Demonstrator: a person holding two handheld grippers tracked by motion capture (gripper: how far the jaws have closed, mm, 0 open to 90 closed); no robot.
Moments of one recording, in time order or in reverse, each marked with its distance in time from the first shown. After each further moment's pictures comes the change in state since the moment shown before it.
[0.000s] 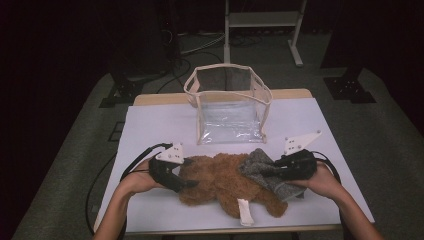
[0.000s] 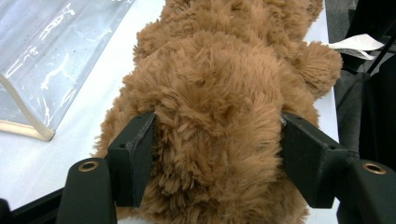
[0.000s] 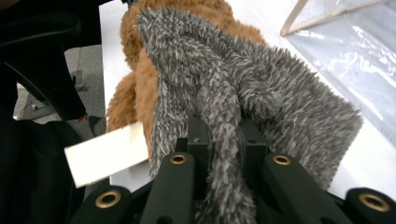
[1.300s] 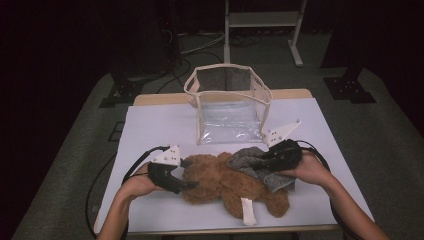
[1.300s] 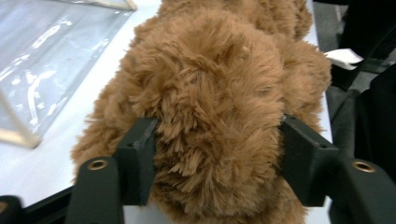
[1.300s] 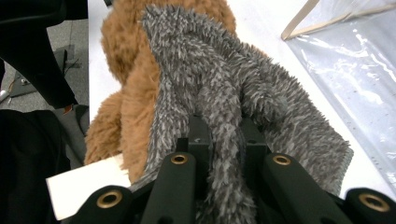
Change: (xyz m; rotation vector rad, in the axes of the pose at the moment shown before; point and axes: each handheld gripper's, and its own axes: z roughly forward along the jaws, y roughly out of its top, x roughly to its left) left arm -0.002 -0.013 0.007 -0.098 -0.027 -0.035; right arm -0.009 0.039 0.021 0.105 -0.004 -0.063
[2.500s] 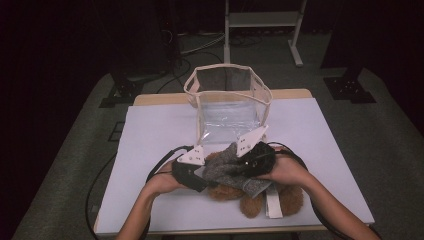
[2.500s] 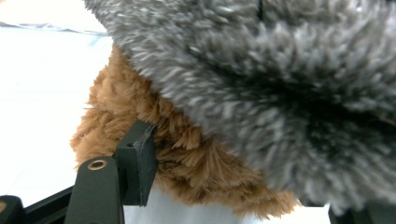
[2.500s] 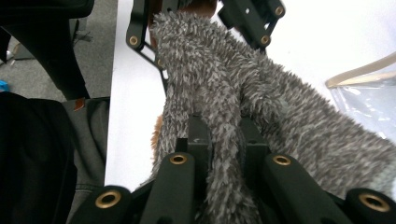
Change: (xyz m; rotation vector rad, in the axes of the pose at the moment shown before) left arm -0.001 0.024 0.048 -0.013 -0.017 0.051; right arm 0.037 0.053 0.038 0.066 0.044 -0.179
